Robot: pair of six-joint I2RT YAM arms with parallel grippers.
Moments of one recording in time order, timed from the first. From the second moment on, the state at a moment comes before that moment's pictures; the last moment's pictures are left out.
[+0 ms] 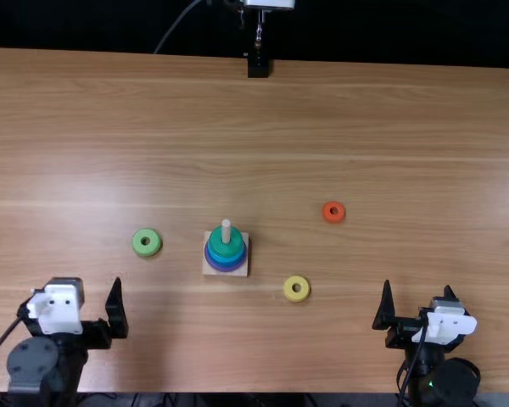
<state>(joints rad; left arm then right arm) -0.03 0.29 0.39 -0.46 0.01 -0.10 -0.03 0.01 0.08 -0.26 0.06 -0.05</state>
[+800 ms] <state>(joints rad) -0.01 1.24 1.02 -0.88 0.13 -0.10 -0.03 0.01 0.08 -0.26 0.06 -0.05</state>
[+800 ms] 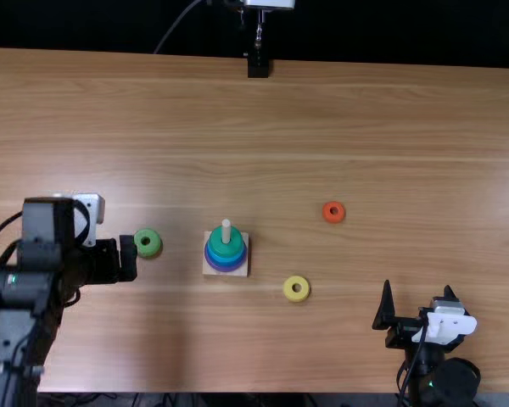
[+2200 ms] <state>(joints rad) -0.19 1.85 1.23 -0.78 -0.01 -0.06 -0.03 0.01 0.08 -0.26 0.06 -0.05</state>
